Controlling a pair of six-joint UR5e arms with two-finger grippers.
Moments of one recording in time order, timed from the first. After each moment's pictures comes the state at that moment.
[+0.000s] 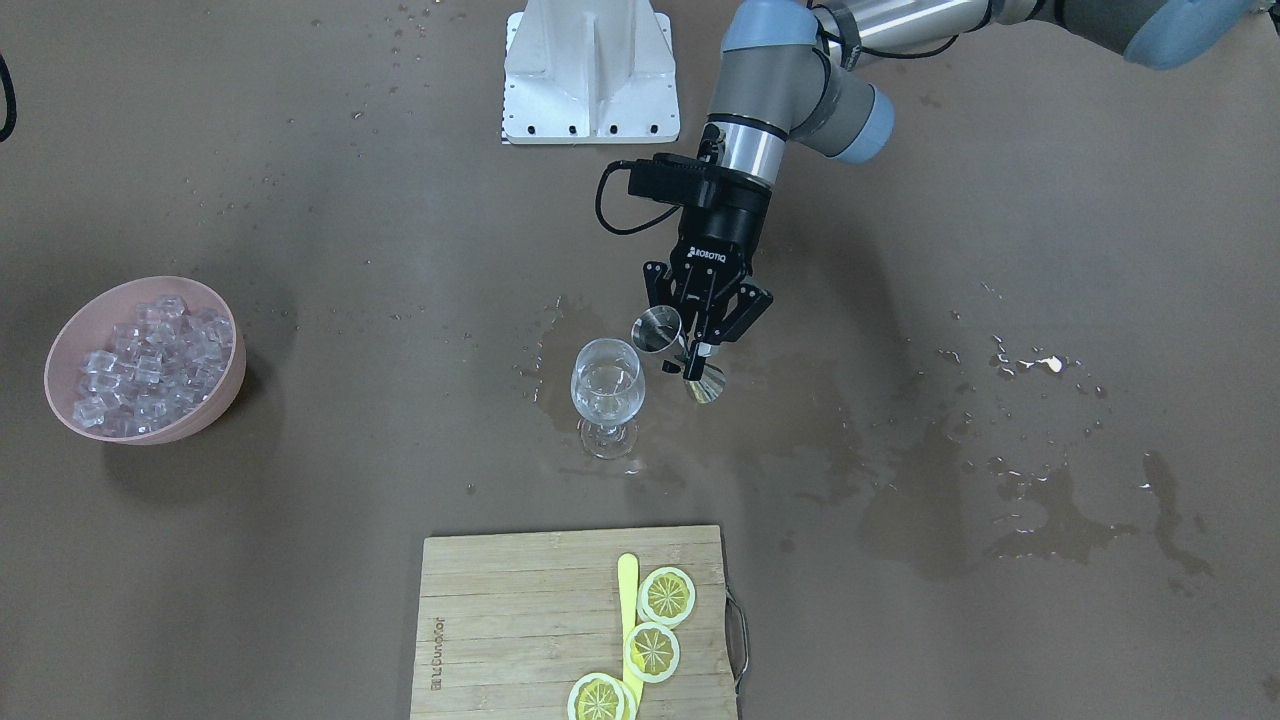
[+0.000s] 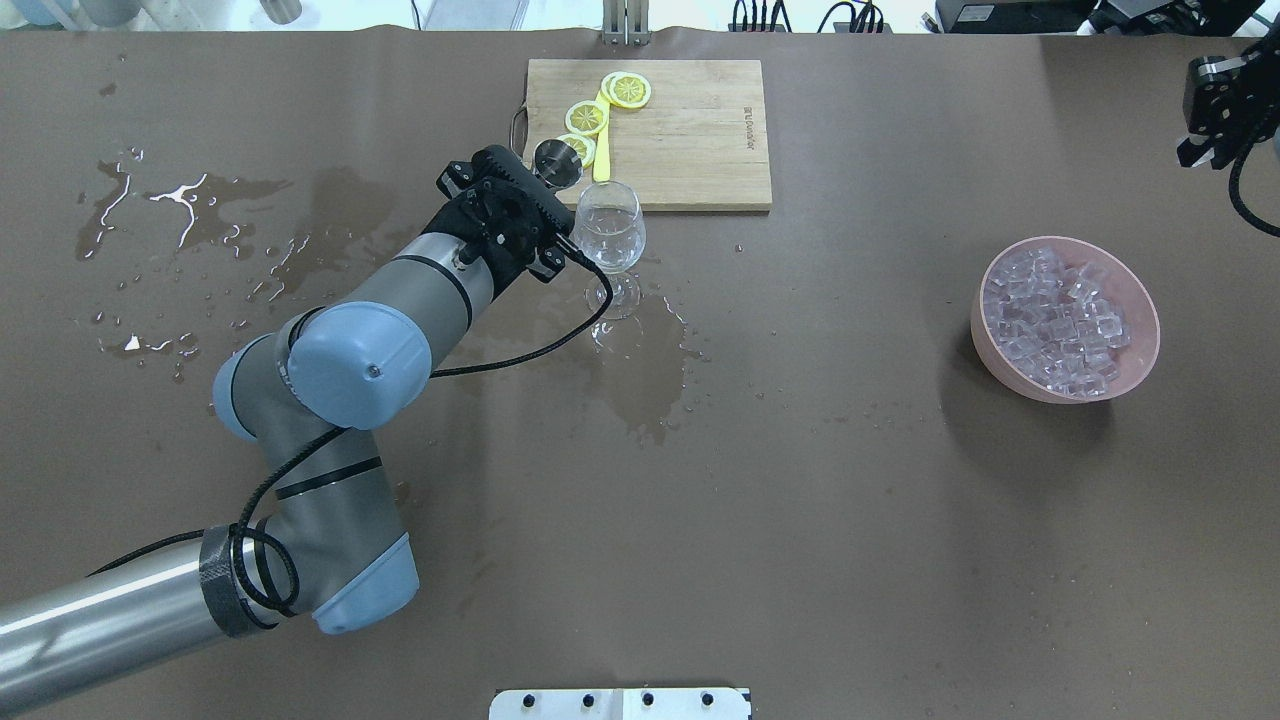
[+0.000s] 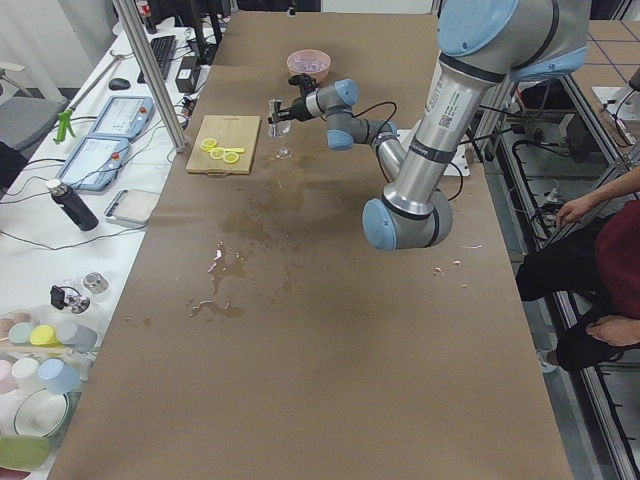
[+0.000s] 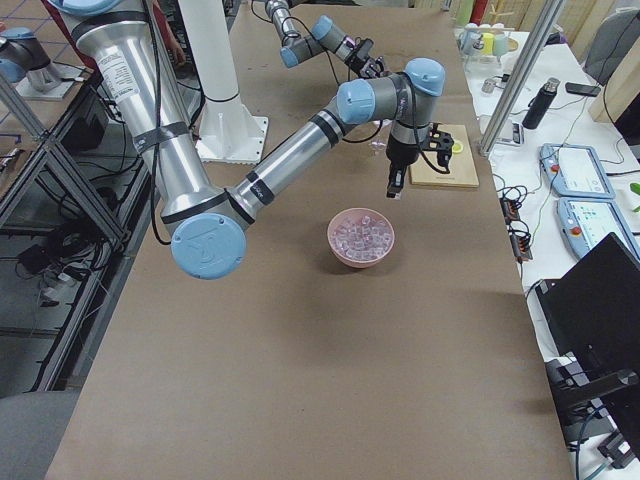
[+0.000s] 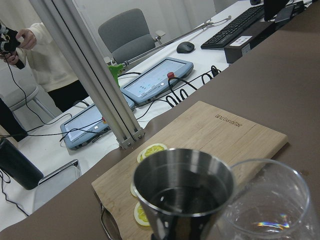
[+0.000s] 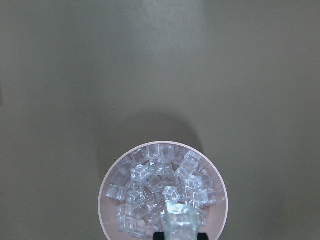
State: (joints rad) left arm -0.49 -2.15 -1.68 -2.25 -1.07 -0.25; right arm 1.30 -1.17 1.91 -2.11 2.29 0.44
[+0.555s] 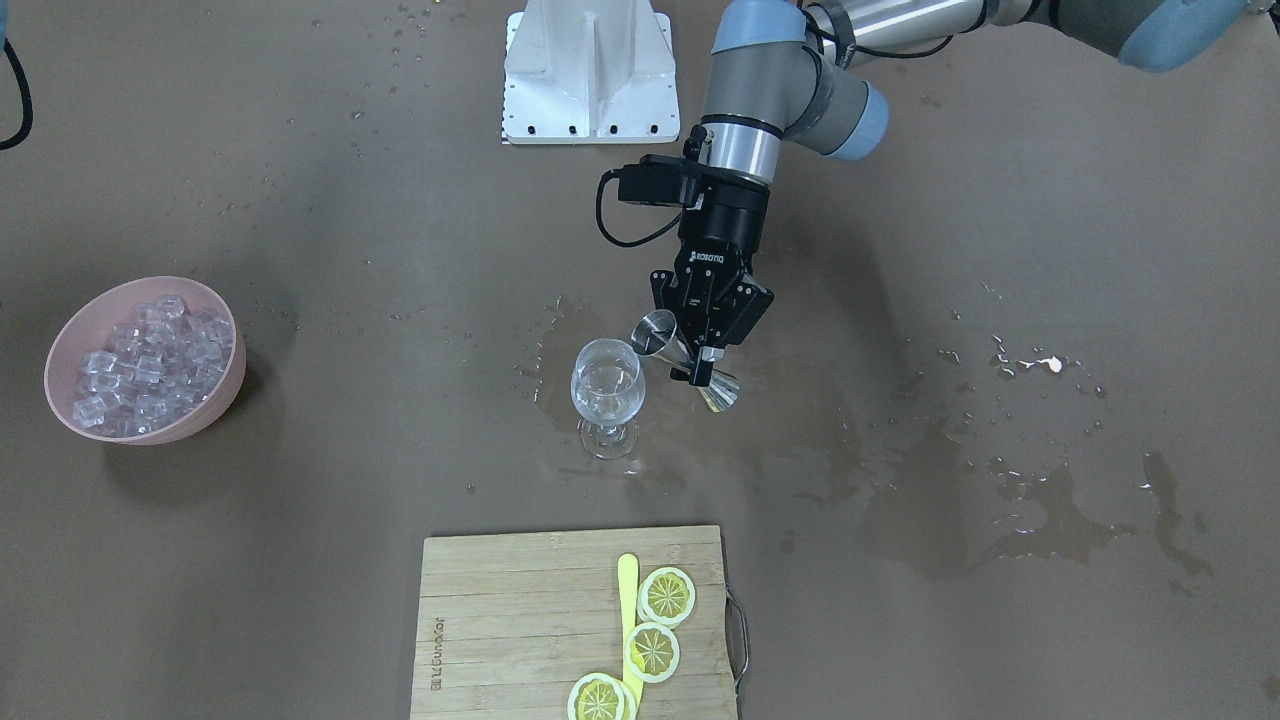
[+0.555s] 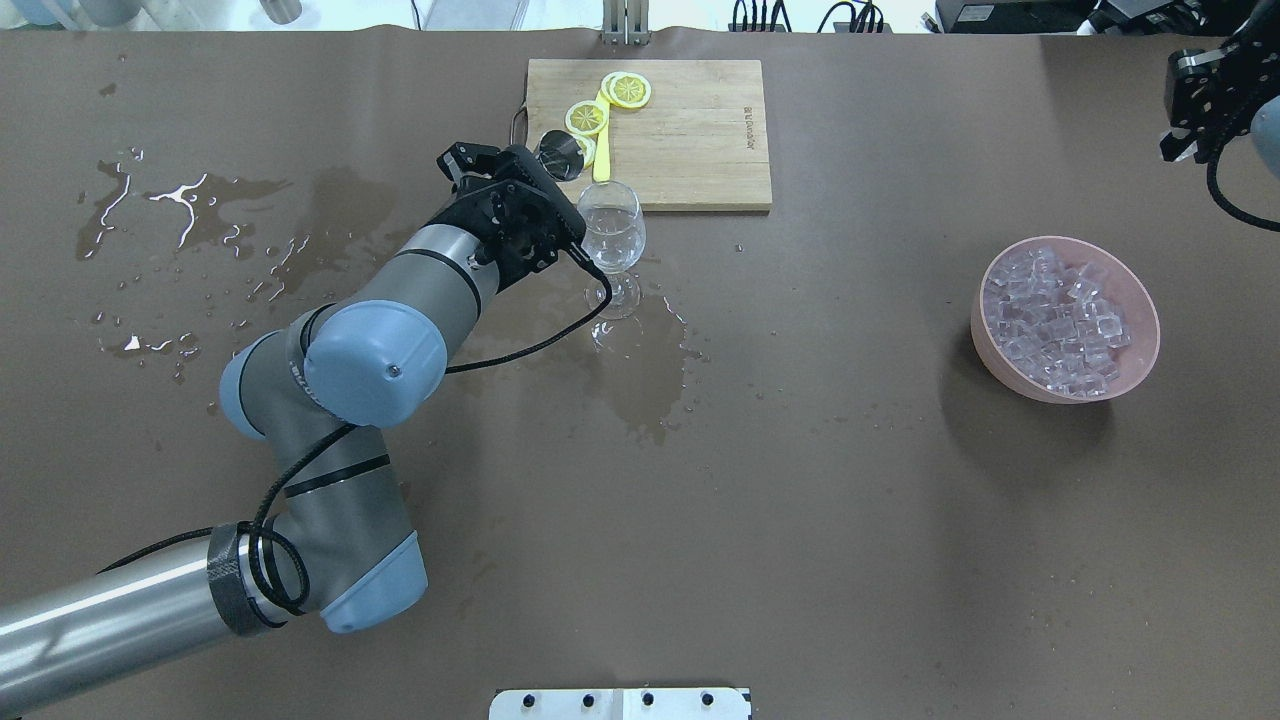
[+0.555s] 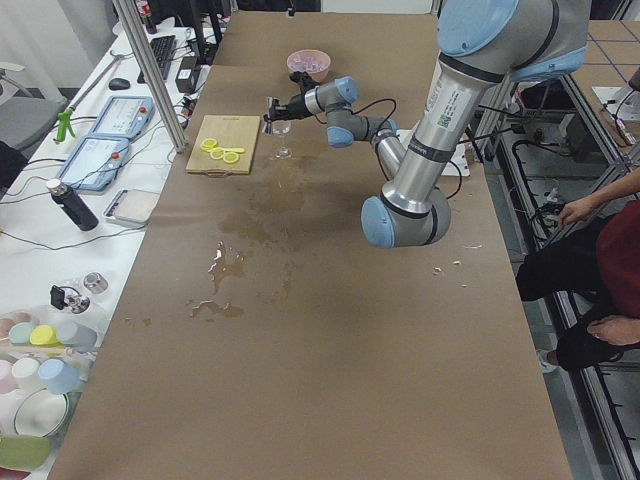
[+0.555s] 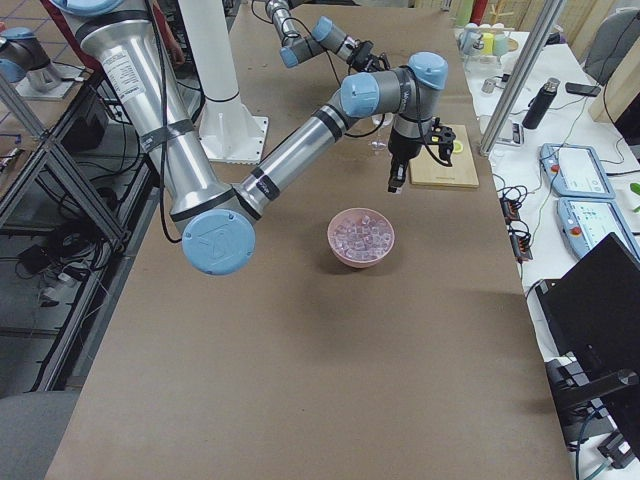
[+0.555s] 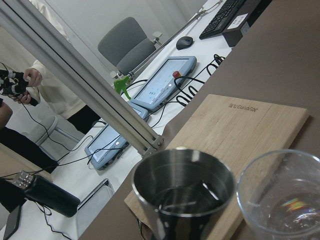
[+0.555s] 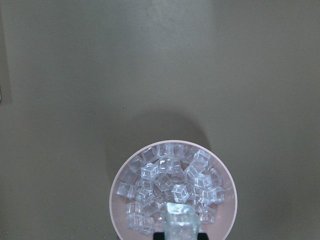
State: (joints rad) left arm -0.48 -2.16 -1.68 -2.22 -1.01 -0.09; right arm 1.28 -1.13 1.90 -2.15 2.29 0.44
